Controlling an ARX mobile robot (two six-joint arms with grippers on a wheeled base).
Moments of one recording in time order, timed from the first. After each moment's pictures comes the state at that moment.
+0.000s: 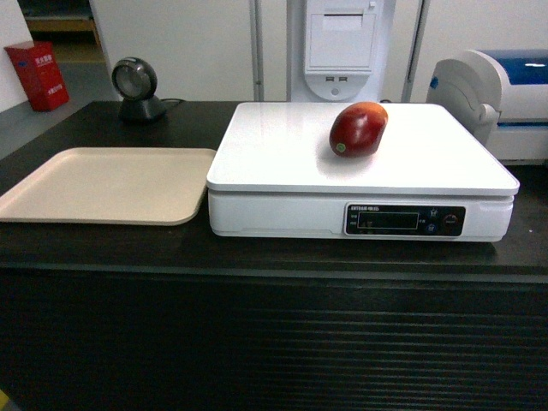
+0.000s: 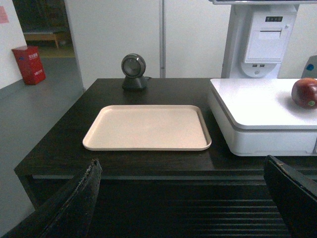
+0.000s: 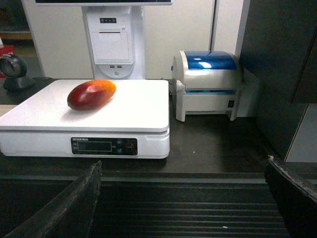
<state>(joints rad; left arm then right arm) 0.00 0.01 0.01 0.00 0.00 -0.01 0.00 0.00 0.01 0.00 0.00 -0.01</state>
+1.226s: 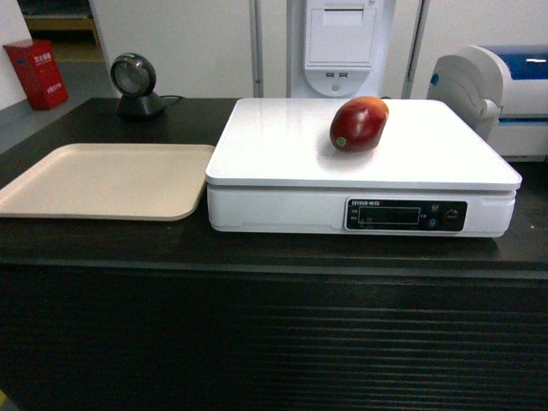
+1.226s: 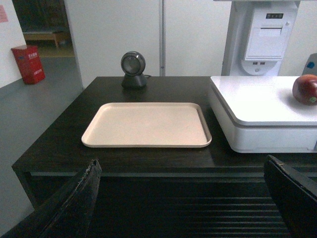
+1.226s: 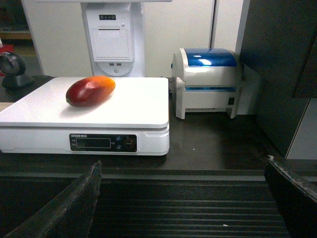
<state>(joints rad) 0.00 0.01 0.01 0.00 0.00 -0.01 0.00 0.00 0.01 0.00 0.00 -0.01</state>
